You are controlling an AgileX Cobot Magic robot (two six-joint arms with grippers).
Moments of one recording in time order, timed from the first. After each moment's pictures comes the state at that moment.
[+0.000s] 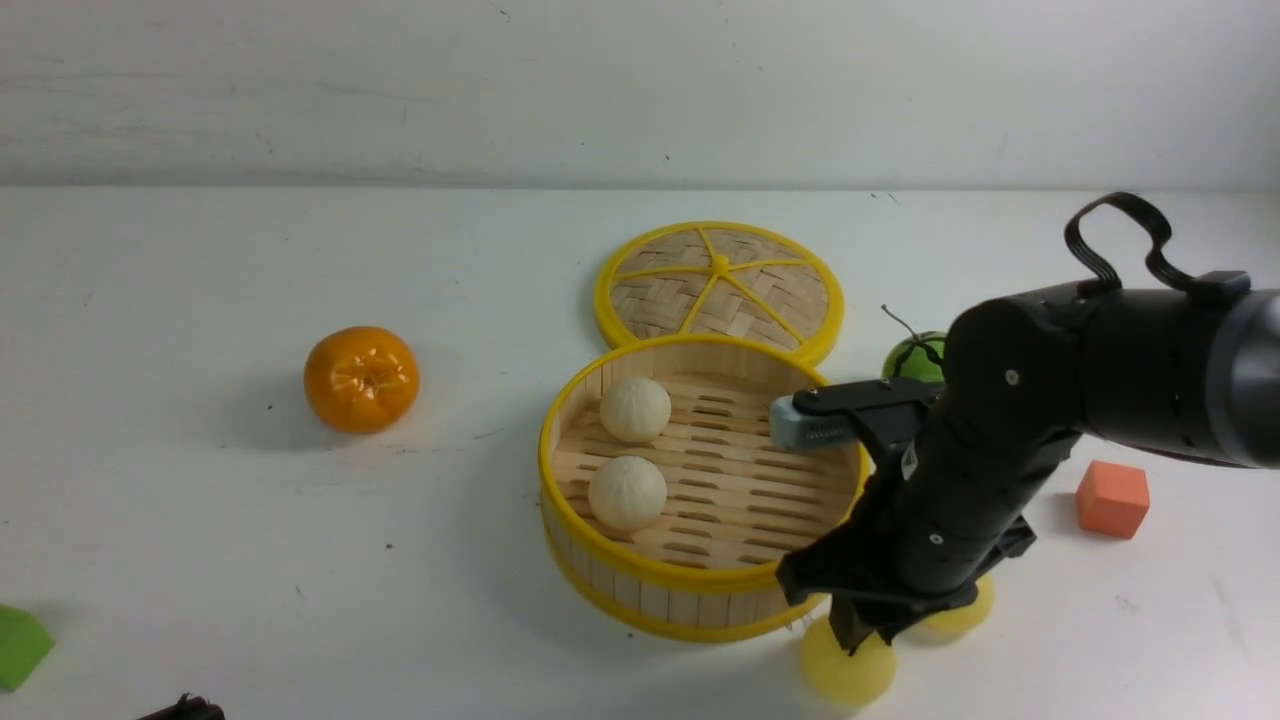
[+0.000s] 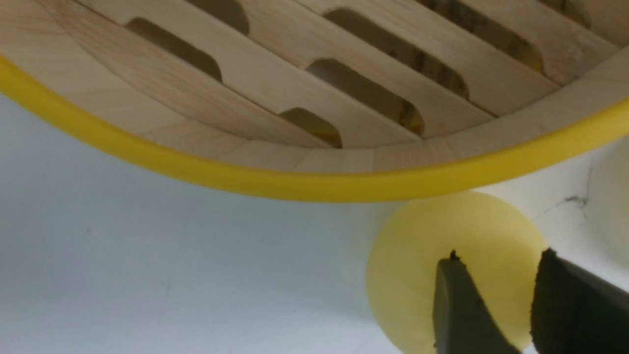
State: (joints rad) right arm 0.49 1.79 -1.15 0.20 0.80 0.08; left arm -0.61 0.21 -0.18 -0.06 0.22 -0.21
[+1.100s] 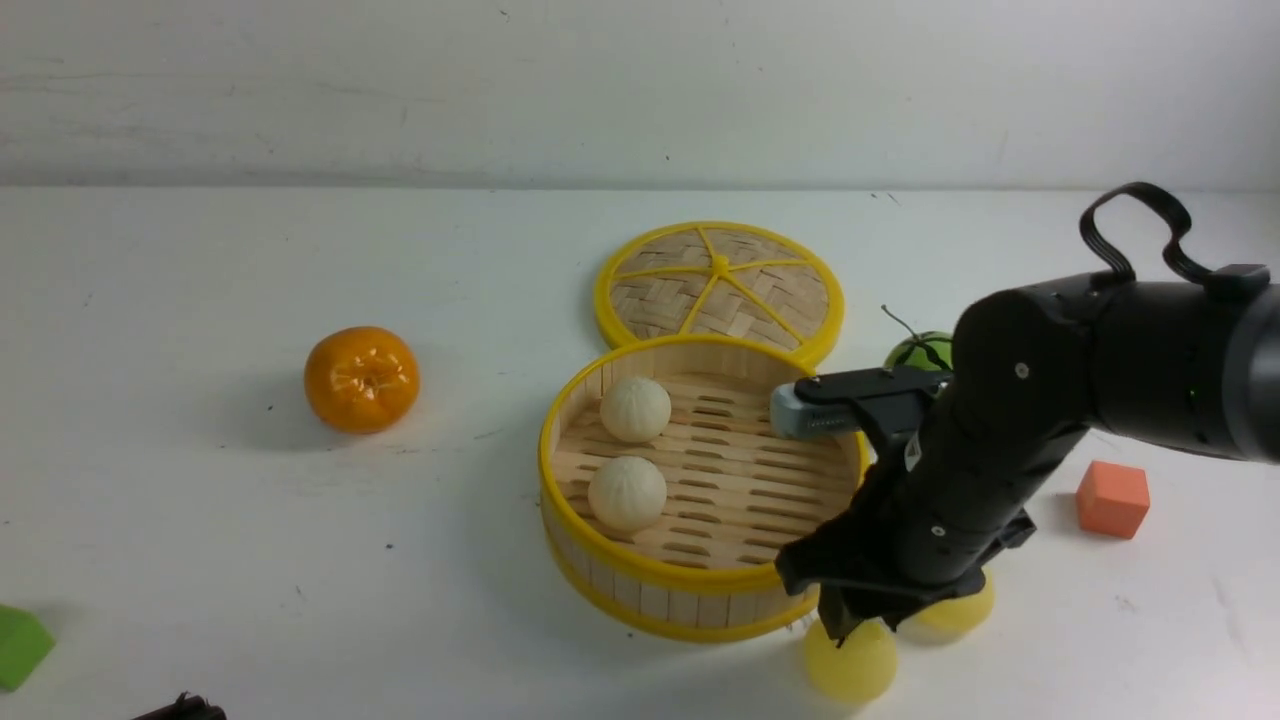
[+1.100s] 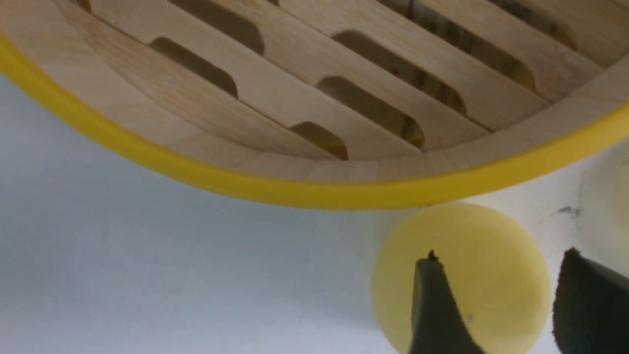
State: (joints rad) right arm 0.49 1.78 -1.15 0.20 0.78 0.08; left arm -0.61 0.21 -0.18 -0.06 0.22 -0.21
